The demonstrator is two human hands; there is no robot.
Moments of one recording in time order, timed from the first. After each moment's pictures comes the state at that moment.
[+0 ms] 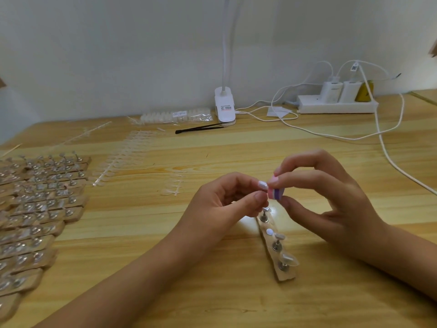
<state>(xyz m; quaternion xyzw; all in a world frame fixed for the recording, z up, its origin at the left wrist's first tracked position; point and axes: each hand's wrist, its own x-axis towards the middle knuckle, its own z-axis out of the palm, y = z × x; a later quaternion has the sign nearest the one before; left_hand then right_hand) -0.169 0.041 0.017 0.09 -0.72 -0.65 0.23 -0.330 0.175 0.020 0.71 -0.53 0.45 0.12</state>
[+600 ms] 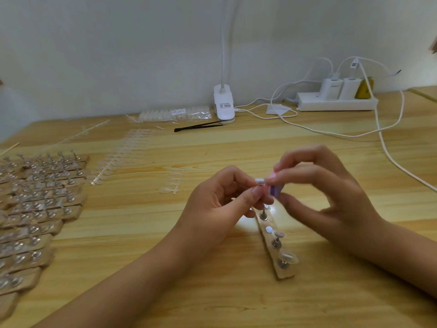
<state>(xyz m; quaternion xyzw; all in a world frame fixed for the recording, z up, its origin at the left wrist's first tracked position) -0.168 0.045 0.016 0.07 -0.74 -0.61 0.27 -0.328 0.174 0.019 0.71 -0.53 0.45 0.11</state>
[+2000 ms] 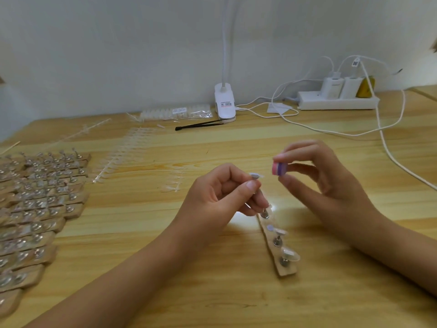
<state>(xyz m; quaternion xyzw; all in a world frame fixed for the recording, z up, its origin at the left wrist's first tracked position) -0.166 0.042 0.020 0.07 -0.71 -0.65 0.25 -0.329 0.169 0.015 0.64 -0.54 0.54 -0.02</state>
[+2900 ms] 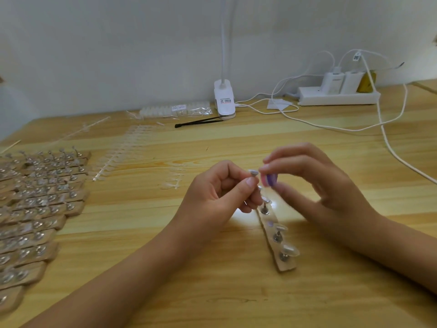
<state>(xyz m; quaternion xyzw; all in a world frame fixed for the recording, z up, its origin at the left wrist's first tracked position) -0.166 0.041 0.017 0.07 -0.73 -0.63 0.27 -0.325 0.171 0.014 0.68 -0.55 0.48 0.03</state>
